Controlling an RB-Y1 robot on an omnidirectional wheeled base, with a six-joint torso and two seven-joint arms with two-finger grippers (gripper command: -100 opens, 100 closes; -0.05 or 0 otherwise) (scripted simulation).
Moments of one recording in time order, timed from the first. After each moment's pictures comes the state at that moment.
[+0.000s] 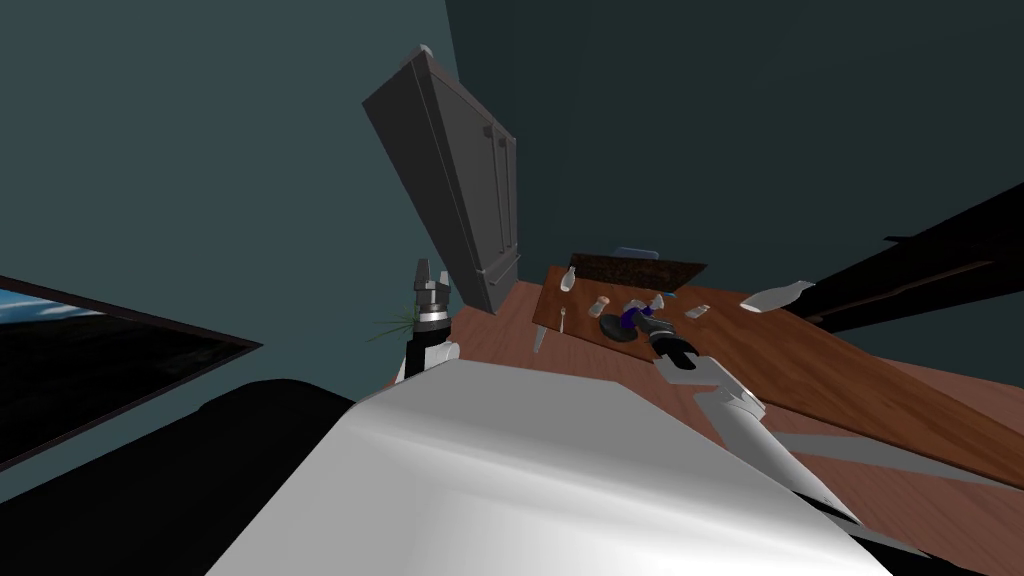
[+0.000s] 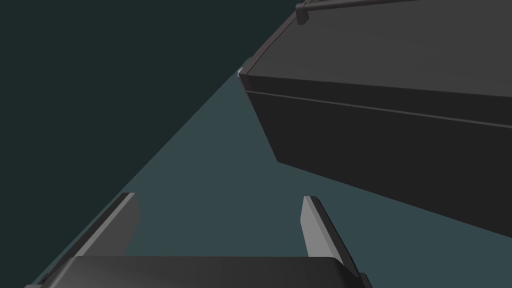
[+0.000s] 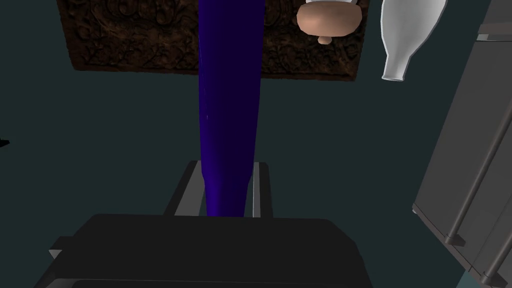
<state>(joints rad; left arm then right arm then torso) 0.51 0.00 0.02 -2.39 0.08 -0.38 -0.14 0.09 -0.67 -0.19 -1.24 0.25 -0.09 0.67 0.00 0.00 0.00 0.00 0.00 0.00</state>
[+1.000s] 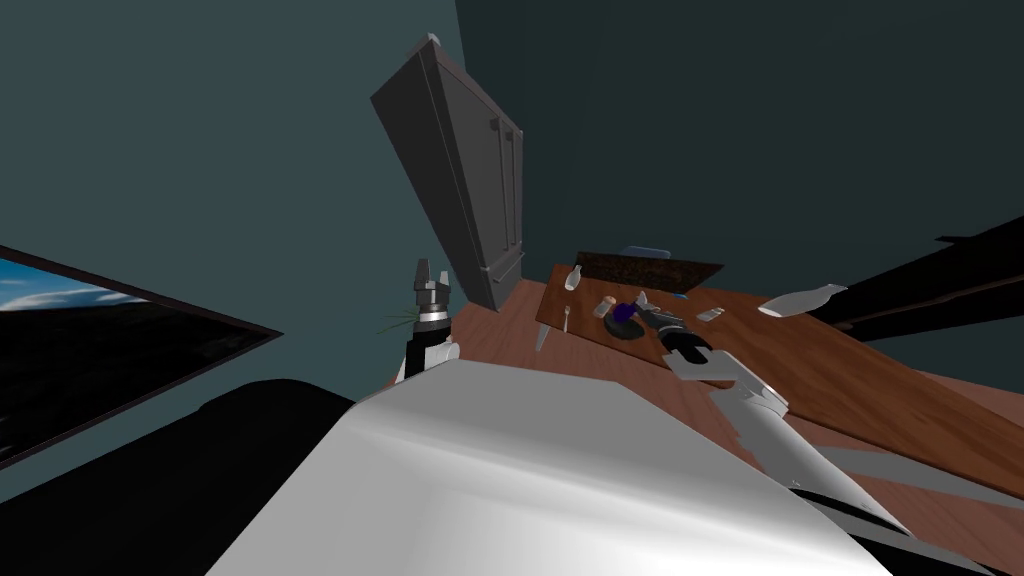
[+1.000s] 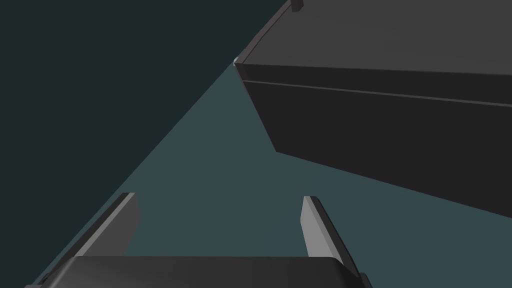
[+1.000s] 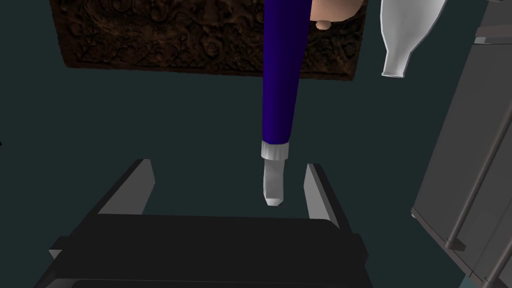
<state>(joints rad) 0.51 0.00 0.02 -2.39 0.08 -0.38 -0.14 0.08 -0.76 -0.17 -1.27 0.20 -0.02 0.62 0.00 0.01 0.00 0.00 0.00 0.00</state>
